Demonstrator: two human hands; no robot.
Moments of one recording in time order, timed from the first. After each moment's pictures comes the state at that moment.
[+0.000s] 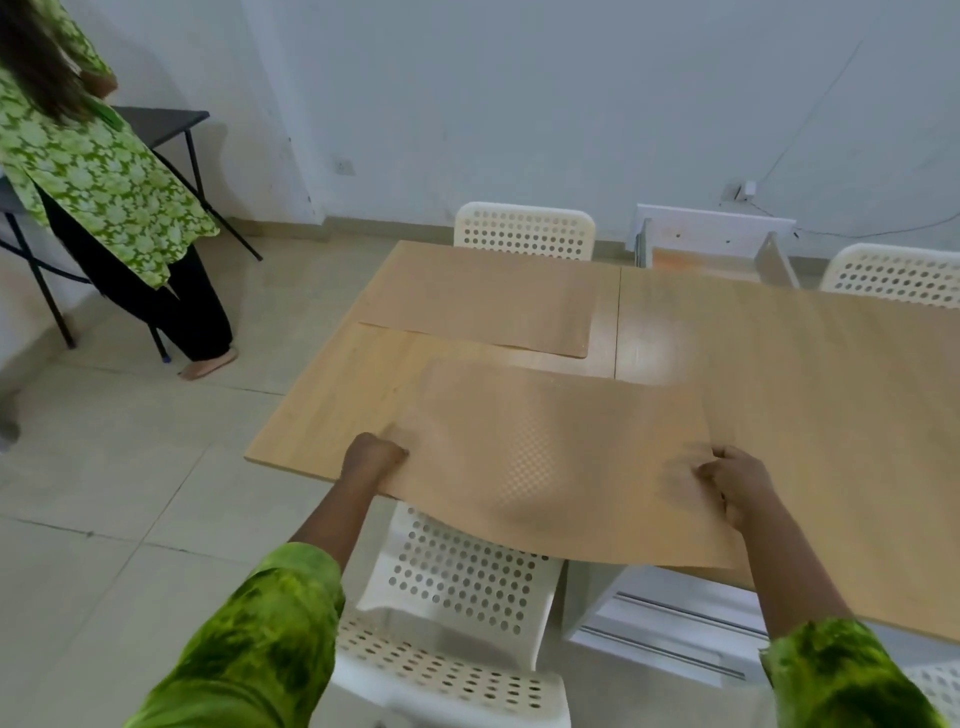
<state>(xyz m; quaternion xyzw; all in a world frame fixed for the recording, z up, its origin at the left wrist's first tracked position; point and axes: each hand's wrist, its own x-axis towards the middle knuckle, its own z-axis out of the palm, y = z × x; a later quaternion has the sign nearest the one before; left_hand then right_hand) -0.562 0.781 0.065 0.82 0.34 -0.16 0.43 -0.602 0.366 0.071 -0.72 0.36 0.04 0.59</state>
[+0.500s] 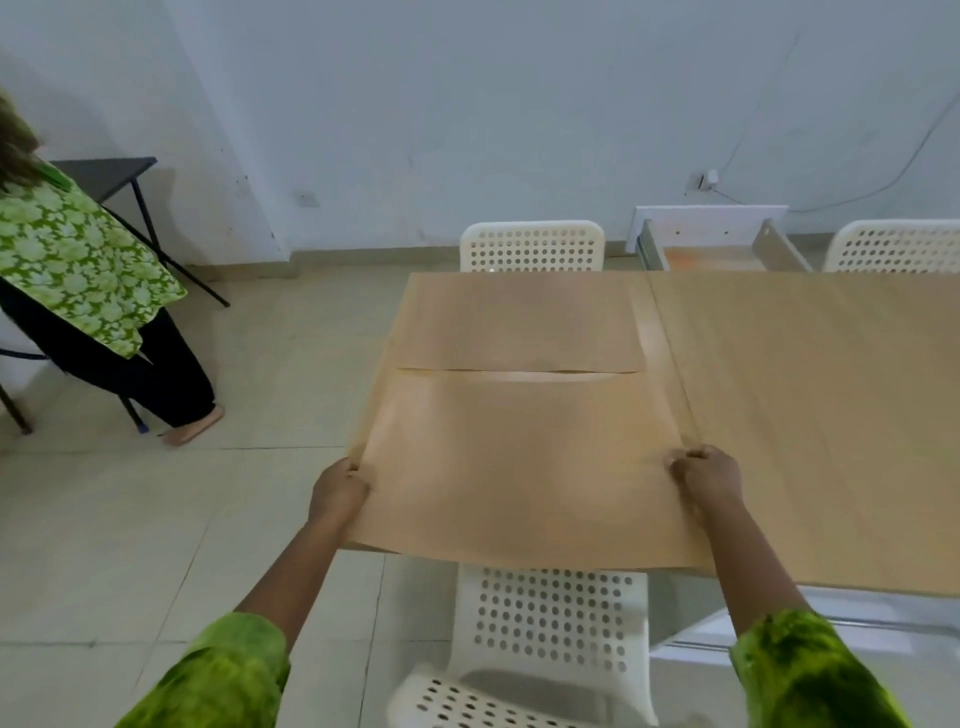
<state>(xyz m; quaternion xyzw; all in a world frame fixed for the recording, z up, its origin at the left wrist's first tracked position) -0.507 0.941 0.069 0.89 0.21 -0.11 0.38 -0.561 0.536 0.062 -0.75 0.42 -0.05 0.51</state>
